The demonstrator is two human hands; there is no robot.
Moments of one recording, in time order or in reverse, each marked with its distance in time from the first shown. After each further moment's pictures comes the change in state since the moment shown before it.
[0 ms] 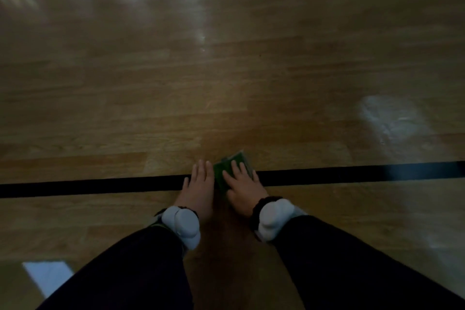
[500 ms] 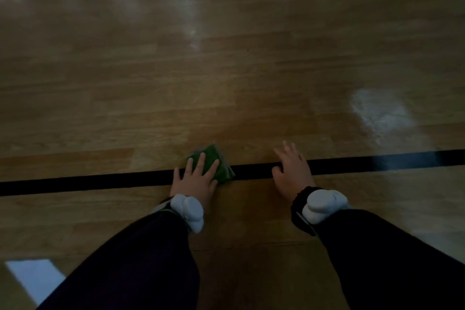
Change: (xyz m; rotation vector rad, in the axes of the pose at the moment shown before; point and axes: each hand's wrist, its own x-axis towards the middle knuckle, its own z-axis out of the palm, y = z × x) left_hand 0.018 0.007 0.011 0.118 -0.010 0.073; right_hand -0.058 0.088 -0.026 0.213 0.402 0.267
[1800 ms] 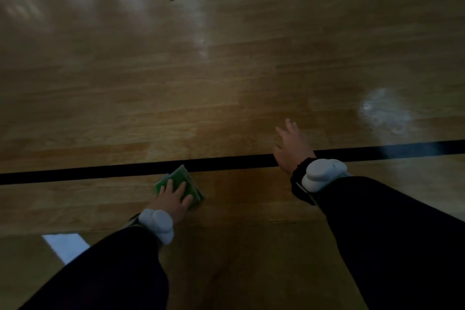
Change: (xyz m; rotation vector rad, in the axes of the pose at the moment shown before) left_hand -0.071 -0.048 0.036 -0.128 -0.078 -0.222; right_hand -0.020 -0.016 -0.044 -0.080 0.017 -0.057
